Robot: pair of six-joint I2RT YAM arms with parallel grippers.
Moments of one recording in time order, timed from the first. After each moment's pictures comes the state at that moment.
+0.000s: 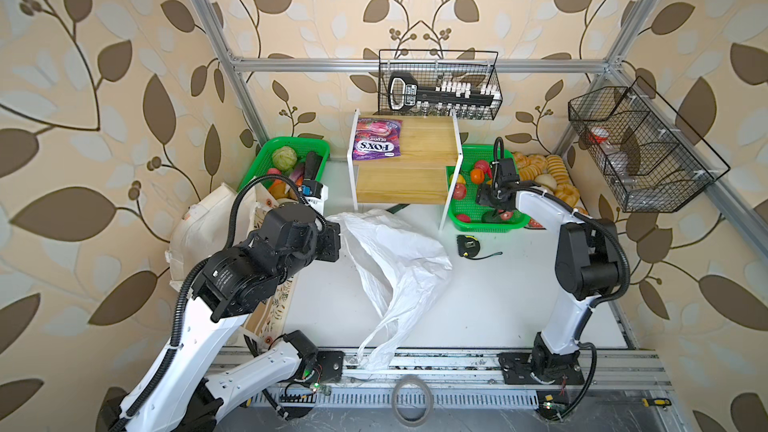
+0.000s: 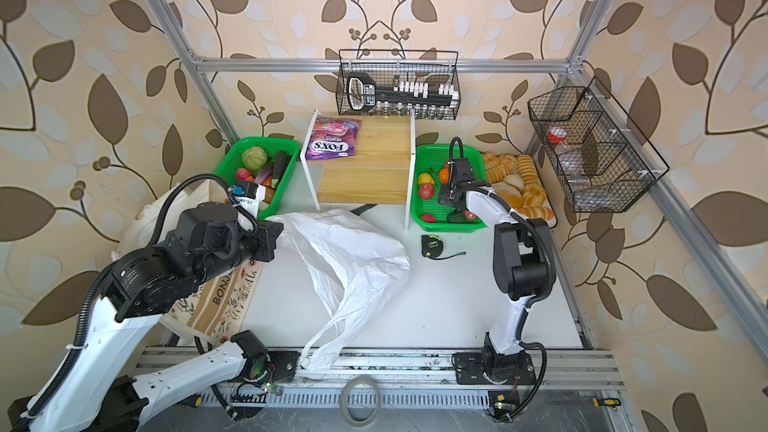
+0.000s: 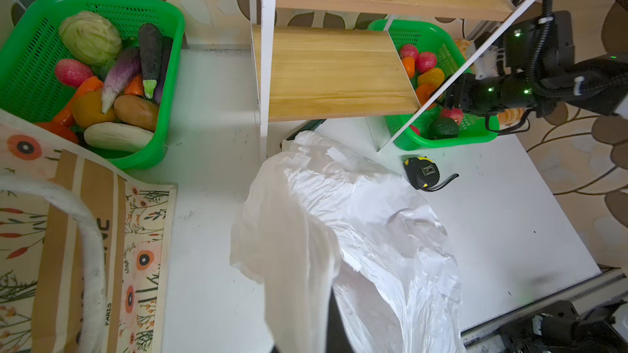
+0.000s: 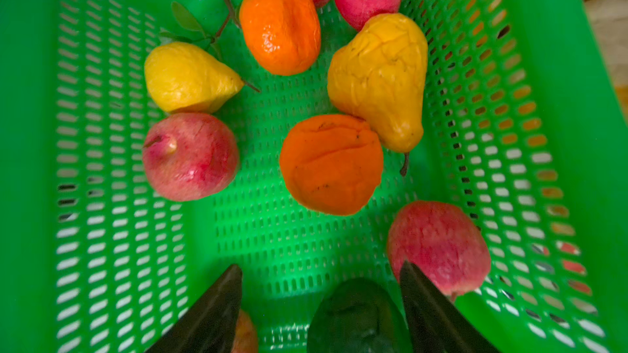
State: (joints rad) left arm -0.63 0.90 1.43 -1.15 -0.22 -0.41; right arm 0.14 1.91 1.43 -0.48 0.20 0.35
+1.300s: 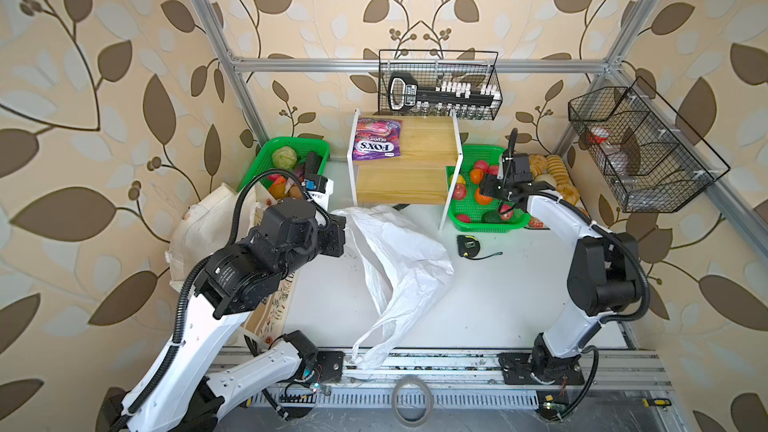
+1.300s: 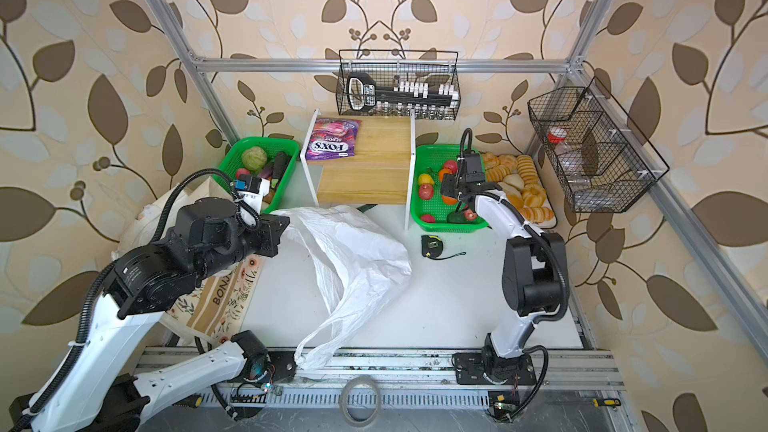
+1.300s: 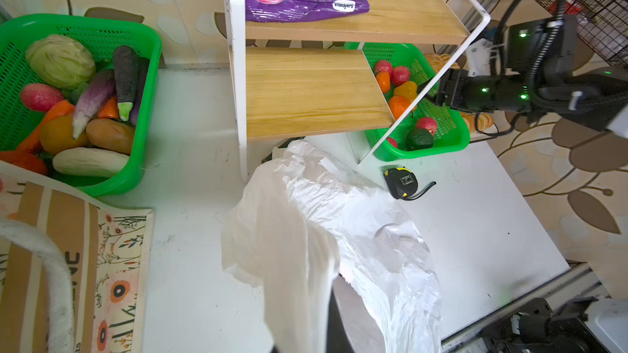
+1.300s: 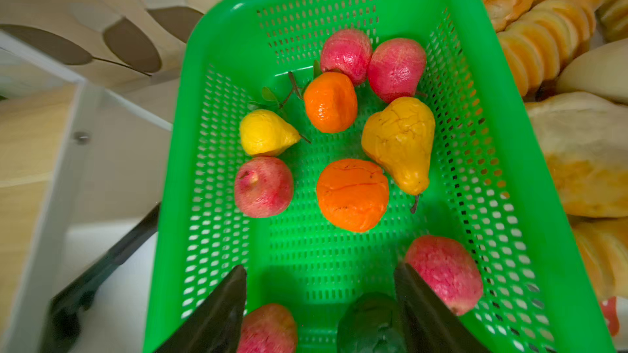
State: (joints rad) left arm -0.63 0.91 1.44 -1.08 -0.16 -0.40; right arm 0.11 1.81 1.39 -0.37 0.09 0.32
